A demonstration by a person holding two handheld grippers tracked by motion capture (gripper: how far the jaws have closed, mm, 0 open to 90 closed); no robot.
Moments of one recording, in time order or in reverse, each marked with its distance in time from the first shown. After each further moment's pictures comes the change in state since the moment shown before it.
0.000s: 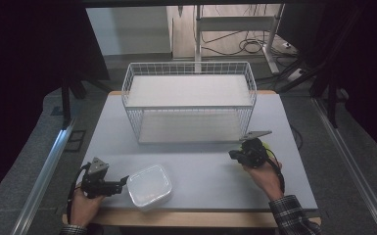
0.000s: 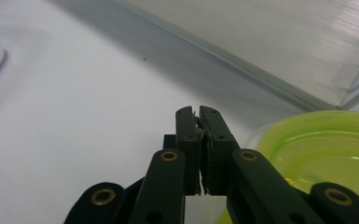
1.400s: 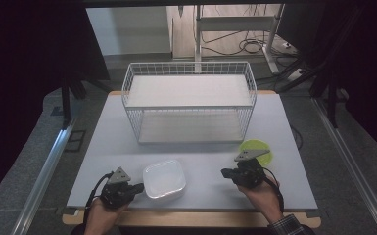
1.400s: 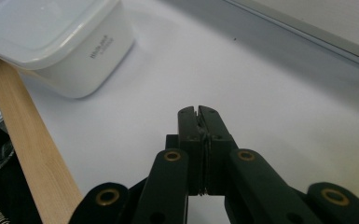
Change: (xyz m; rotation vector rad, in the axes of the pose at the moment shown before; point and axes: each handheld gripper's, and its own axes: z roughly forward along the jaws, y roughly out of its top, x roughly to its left) left arm -0.069 0.010 0.001 0.074 -0.251 0.070; right arm 0.053 -0.027 -0.020 -0.020 0.130 -0.056
